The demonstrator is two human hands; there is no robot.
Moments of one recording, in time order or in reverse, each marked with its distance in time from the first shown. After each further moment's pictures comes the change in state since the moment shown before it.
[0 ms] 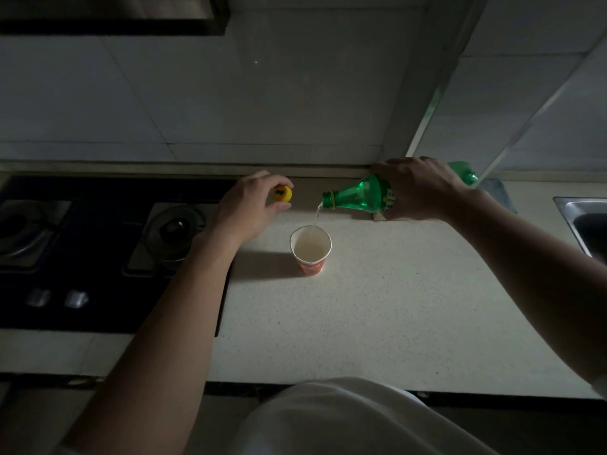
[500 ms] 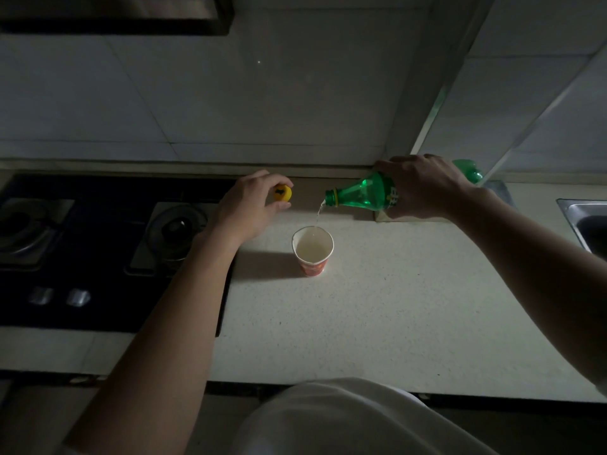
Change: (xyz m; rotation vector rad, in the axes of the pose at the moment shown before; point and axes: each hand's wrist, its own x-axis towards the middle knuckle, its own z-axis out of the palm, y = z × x) left_hand 0.000 -0.002 -0.002 0.000 0.010 -0.009; right_hand 0.002 -0.002 -0.005 -0.015 -0.011 0.016
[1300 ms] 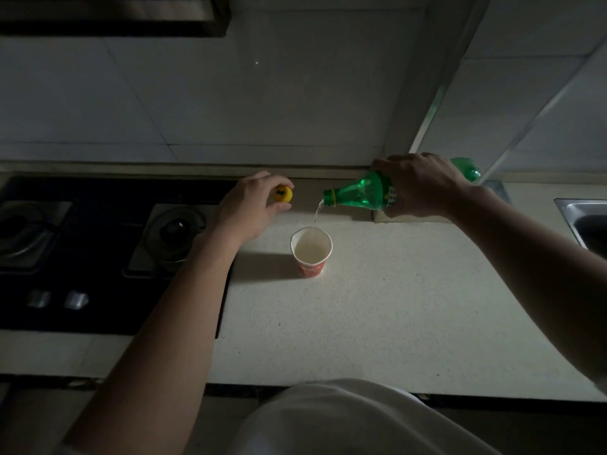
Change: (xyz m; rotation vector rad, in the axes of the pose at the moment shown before) left_hand 0.004 0.000 0.002 -0.005 -0.008 0.012; right_hand 0.002 0.003 -0.002 0.015 0.000 -0.006
